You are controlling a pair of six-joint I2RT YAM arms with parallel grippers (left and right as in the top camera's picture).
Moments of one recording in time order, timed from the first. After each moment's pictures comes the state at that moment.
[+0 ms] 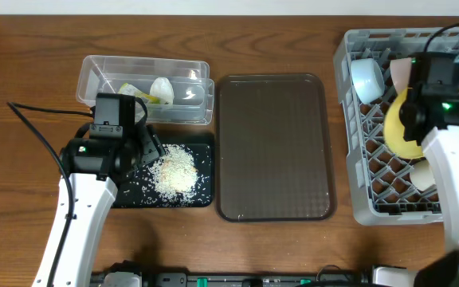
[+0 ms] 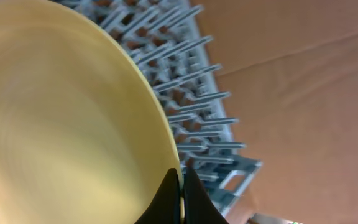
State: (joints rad) left arm -0.08 1.23 1.07 -1.00 -0.06 -0.51; right arm -0.07 1.50 1.27 -0.81 0.80 -0.08
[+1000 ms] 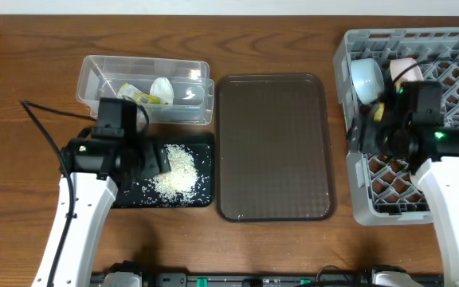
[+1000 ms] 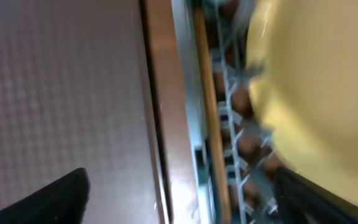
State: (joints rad) left arm -0.08 1.23 1.07 -1.17 -0.01 -0.35; right arm -0.02 1.33 1.08 -0.91 -0.08 0.15
